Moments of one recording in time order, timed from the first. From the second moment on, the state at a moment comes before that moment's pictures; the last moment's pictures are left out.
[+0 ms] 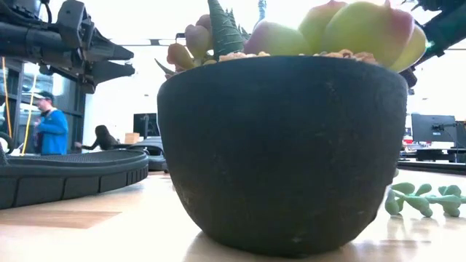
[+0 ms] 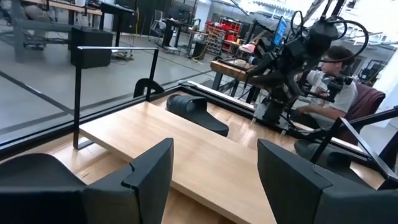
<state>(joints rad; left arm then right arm) 0.12 0.30 0.10 0.16 -0.36 -0.28 0.08 0.62 0.41 -0.36 0.74 -0.19</state>
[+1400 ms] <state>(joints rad) 0.12 0.30 0.10 0.16 -0.36 -0.29 -0.20 0.98 0.40 -0.25 0.73 0.04</state>
